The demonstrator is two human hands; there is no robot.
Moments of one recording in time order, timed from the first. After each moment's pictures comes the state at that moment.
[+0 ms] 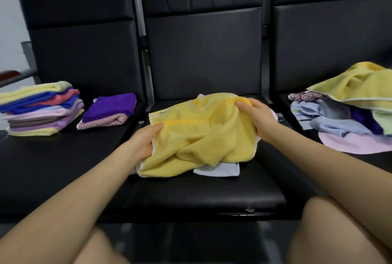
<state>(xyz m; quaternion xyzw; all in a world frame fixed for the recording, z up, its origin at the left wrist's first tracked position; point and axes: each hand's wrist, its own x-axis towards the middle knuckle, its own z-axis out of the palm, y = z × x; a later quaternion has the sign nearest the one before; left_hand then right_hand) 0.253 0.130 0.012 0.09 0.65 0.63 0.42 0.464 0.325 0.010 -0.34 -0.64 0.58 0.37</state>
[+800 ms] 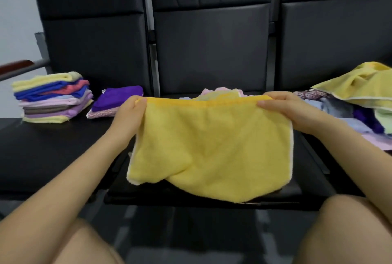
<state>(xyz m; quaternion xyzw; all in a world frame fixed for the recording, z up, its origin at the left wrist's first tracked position) 0.257 0.079 0.047 0.32 0.79 0.52 0.05 0.541 0.305 0.064 -0.22 -0.76 0.57 0.20</state>
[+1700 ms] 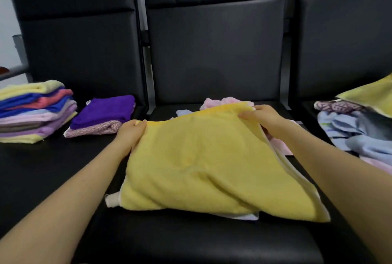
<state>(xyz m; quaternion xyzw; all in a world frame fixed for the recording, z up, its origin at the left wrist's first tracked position) 0.130 0.176 -0.026 0.21 0.84 0.48 0.15 0.408 0.411 -0.002 -0.43 -0.74 0.49 0.19</state>
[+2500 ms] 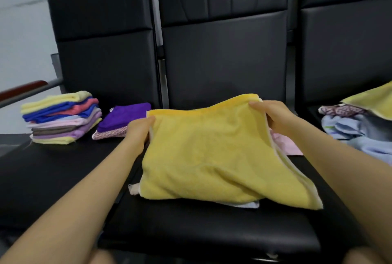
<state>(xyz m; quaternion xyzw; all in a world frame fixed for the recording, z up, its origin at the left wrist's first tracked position) 0.169 0.147 0.019 0.11 0.75 0.63 0.17 0.419 0.402 0.022 -0.37 -0.62 0.63 0.29</state>
